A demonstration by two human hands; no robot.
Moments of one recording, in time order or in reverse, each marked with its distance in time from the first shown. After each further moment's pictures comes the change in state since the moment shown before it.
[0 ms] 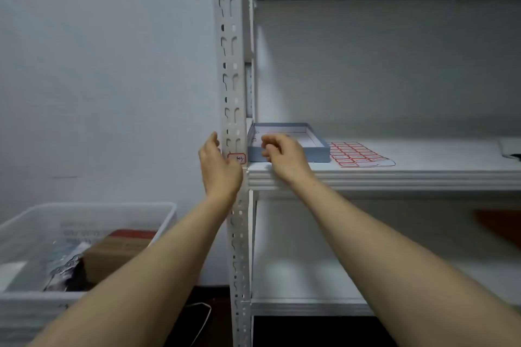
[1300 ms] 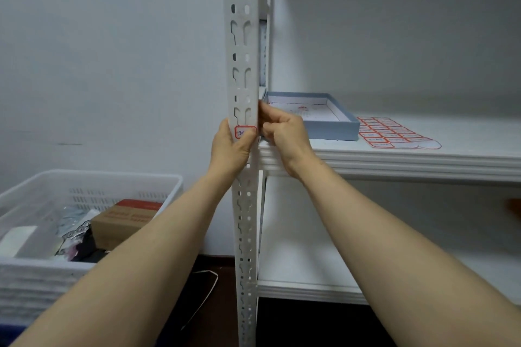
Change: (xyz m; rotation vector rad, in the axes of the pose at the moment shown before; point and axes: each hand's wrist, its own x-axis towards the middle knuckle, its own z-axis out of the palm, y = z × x) left_hand 0.028 -0.040 0.017 -0.186 -0.132 0.000; right_hand 0.022 0.018 0.033 0.509 -0.155 0.122
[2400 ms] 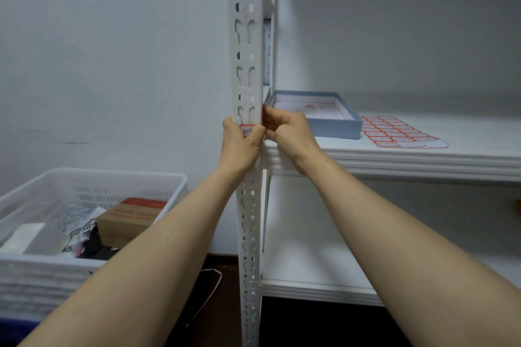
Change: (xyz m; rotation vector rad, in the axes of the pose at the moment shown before) left_hand -0.003 0.016 0.007 0.075 -0.002 0.042; right_hand 0.004 0.004 -0.004 -0.034 -0.098 -0.055
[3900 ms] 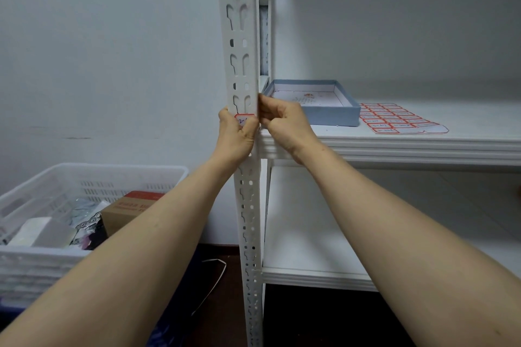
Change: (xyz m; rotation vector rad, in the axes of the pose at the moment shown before) left_hand 0.003 -0.009 -0.002 0.069 -0.057 -0.058; right_hand 0.000 0.005 -0.003 -0.105 -0.036 -0.012
